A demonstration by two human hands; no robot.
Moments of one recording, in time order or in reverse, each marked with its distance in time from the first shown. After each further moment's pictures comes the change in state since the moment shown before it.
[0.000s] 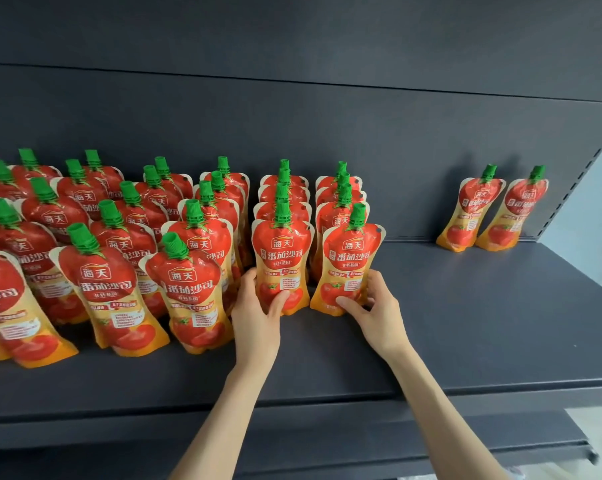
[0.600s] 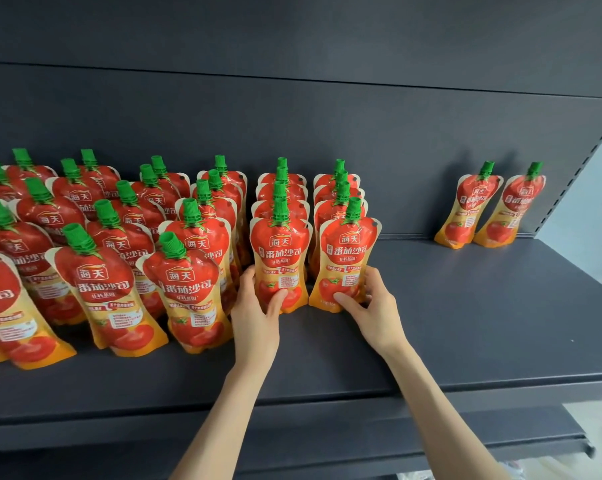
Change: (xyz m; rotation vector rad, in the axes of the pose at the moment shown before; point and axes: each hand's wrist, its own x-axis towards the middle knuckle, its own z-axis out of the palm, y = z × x) left_hand 0.000 -0.004 0.000 -0.001 -0.031 0.001; right_hand -0.001 -0.006 0.002 -0.011 0.002 0.007
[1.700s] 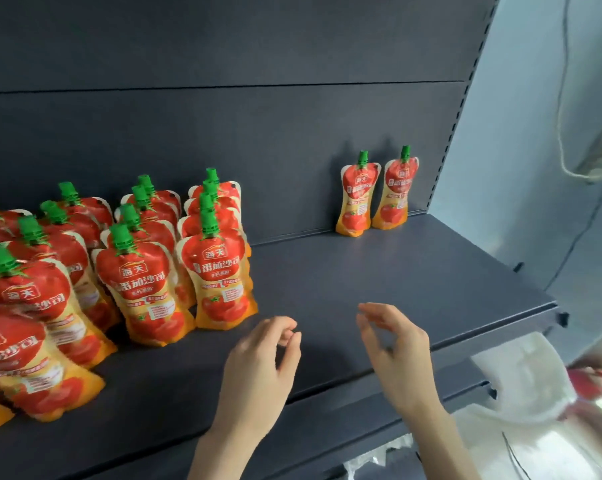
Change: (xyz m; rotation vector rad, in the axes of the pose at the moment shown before) left_hand -0.083 0.095 0.077 0.065 -0.351 0.460; right_hand -0.085 0.016 -0.144 -0.255 0.432 -0.021
